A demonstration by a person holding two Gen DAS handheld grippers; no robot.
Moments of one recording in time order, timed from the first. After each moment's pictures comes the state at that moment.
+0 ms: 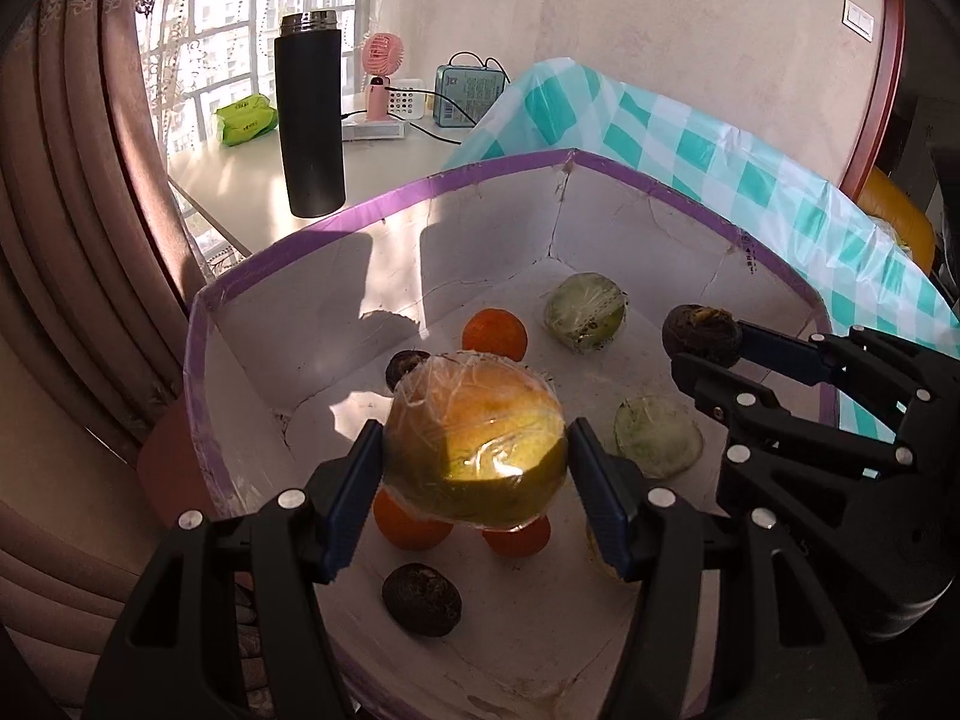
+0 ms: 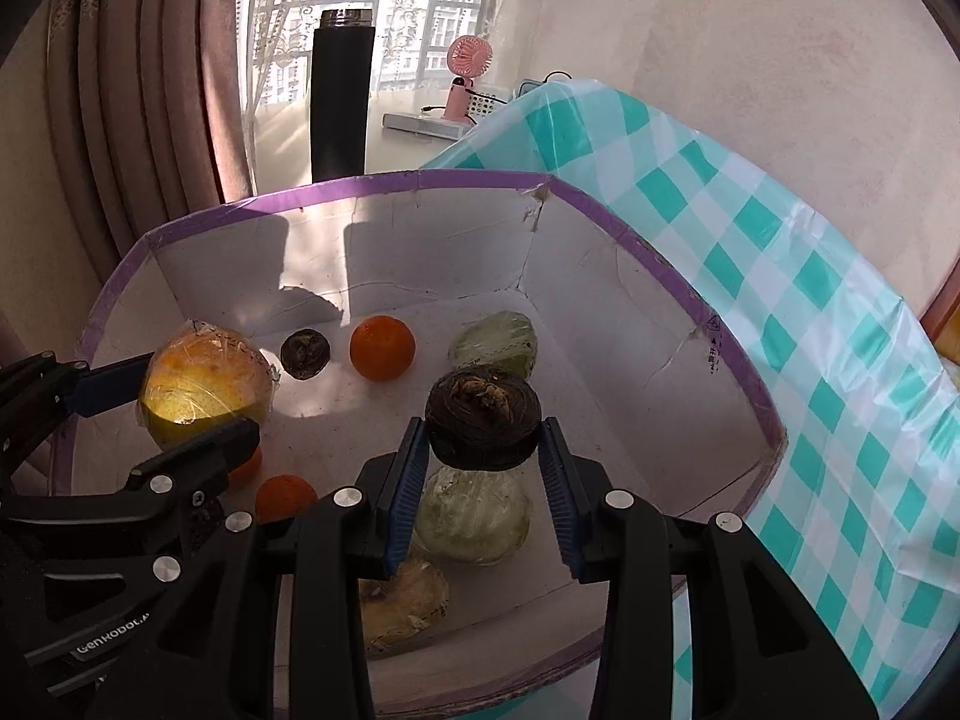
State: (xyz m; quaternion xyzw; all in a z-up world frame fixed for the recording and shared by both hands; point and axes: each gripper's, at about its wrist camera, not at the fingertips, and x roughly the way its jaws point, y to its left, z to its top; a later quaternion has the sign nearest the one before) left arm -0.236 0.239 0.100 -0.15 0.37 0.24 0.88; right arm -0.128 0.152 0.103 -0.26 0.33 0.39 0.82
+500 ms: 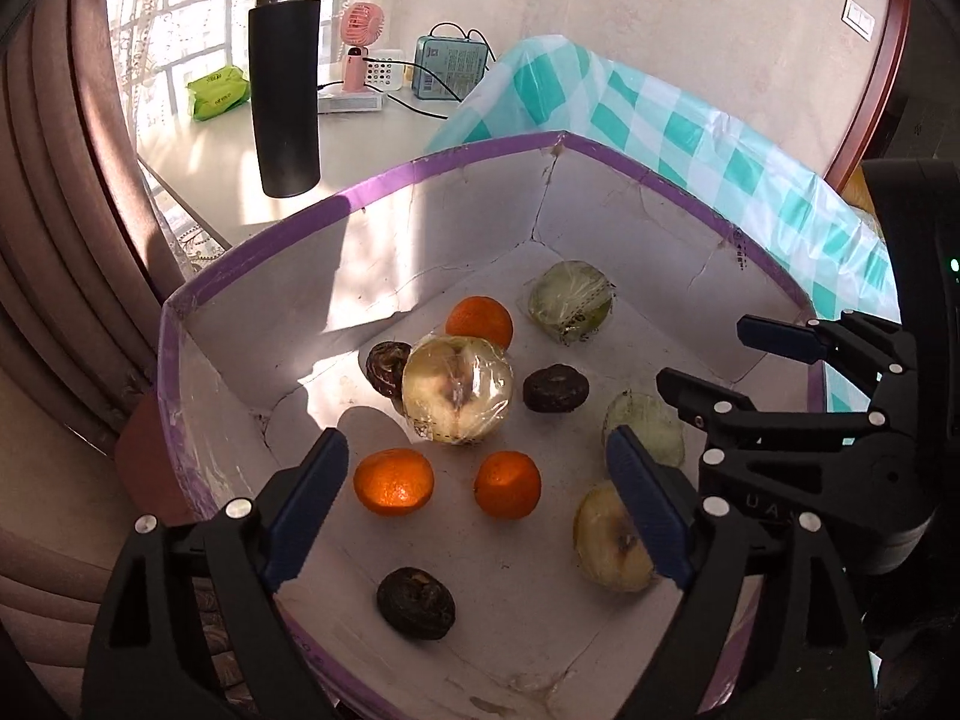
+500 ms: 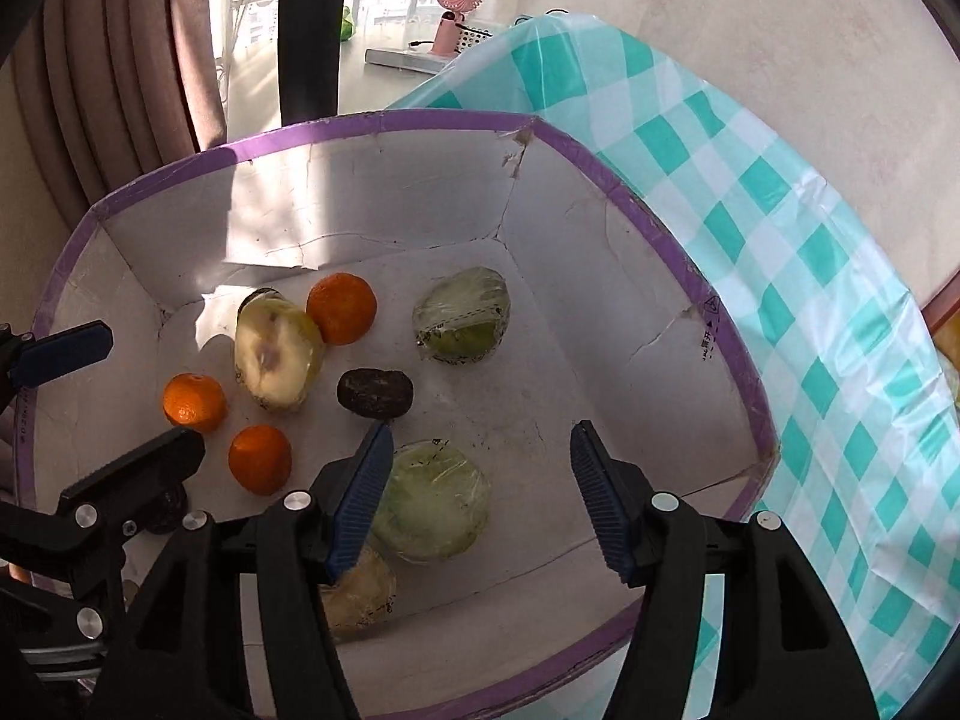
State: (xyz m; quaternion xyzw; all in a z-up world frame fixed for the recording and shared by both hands) left arm -0.226 0.256 0.104 -0.18 0.40 0.20 0.87; right arm -0.099 0.162 0.097 -0.30 0.39 0.37 0.79
